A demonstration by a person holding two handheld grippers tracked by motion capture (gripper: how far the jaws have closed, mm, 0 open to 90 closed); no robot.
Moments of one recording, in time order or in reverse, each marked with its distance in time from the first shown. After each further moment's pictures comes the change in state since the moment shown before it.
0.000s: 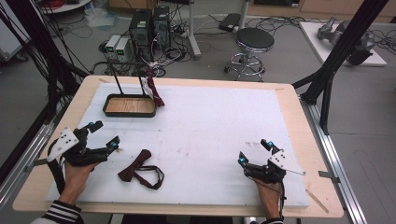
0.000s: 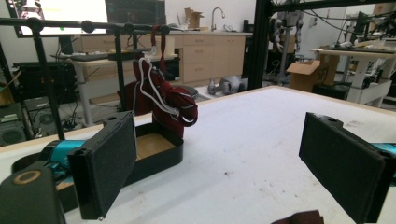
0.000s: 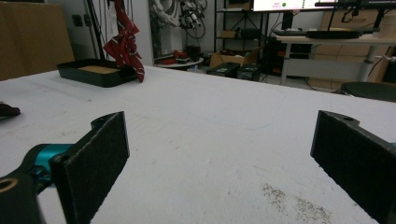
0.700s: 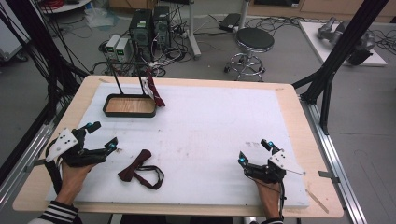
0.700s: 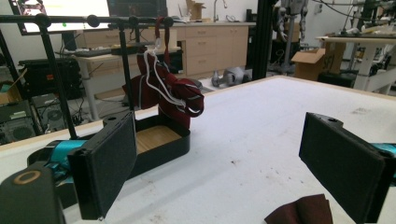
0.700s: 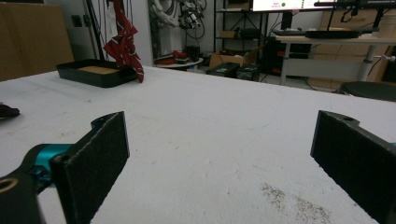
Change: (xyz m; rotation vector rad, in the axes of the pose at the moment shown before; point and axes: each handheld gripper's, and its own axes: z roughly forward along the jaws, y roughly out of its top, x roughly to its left) left arm 0.002 0.003 -0.005 0.046 0.002 0.031; right arm 0.000 0.000 0.000 0.003 -0.003 0.006
